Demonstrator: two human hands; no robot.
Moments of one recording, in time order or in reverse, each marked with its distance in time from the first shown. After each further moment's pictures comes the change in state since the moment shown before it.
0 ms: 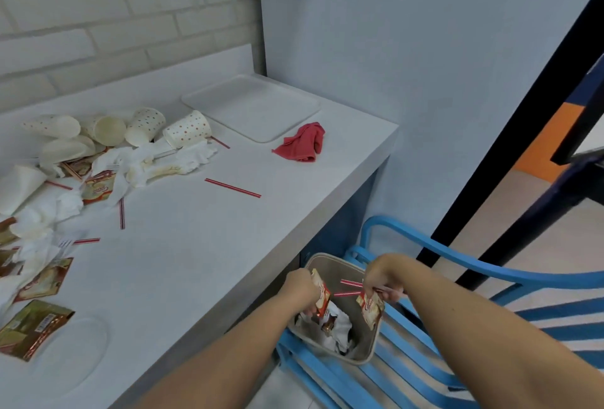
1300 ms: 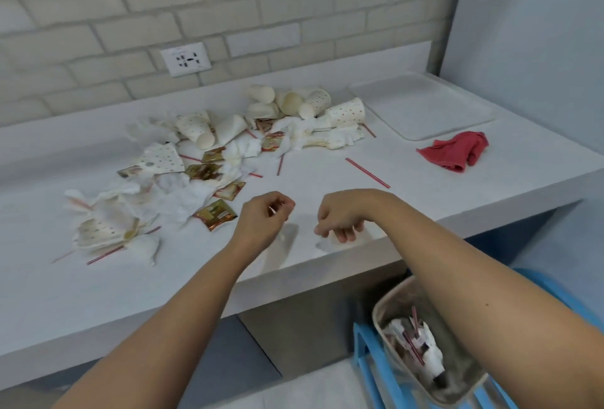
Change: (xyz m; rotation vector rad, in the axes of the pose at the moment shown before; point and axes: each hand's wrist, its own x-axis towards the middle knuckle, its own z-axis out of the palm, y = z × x) left_hand -0.140 -0.096 -0.121 -0.231 1.008 0.113; right_hand -0.156 -0.205 0.040 -0.707 0.237 -0.881
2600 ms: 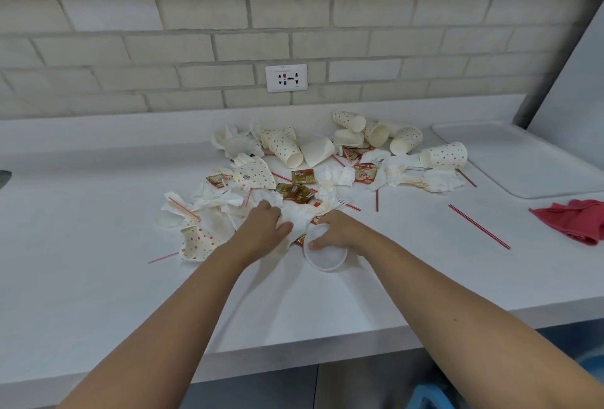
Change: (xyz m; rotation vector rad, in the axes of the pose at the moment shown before) left_hand 0.053 -0.145 -0.148 0.439 -0.111 -0.060; right_hand 0.154 -0.157 0.018 0.237 0.316 -0.032
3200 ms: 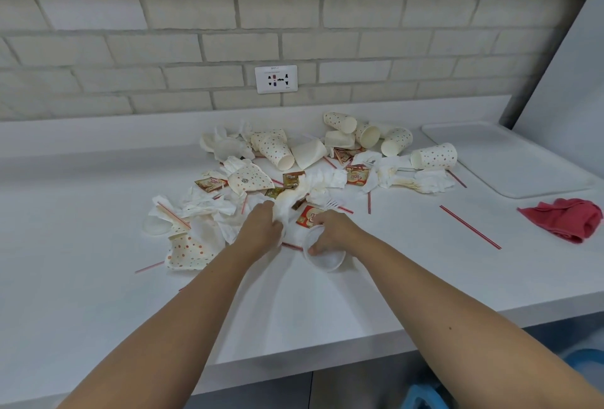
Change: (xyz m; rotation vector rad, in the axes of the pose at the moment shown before) left_hand 0.028 0.000 0.022 -0.186 0.084 -0.107; right_hand -0.002 0.000 -0.005 -0.097 0.063 0.029
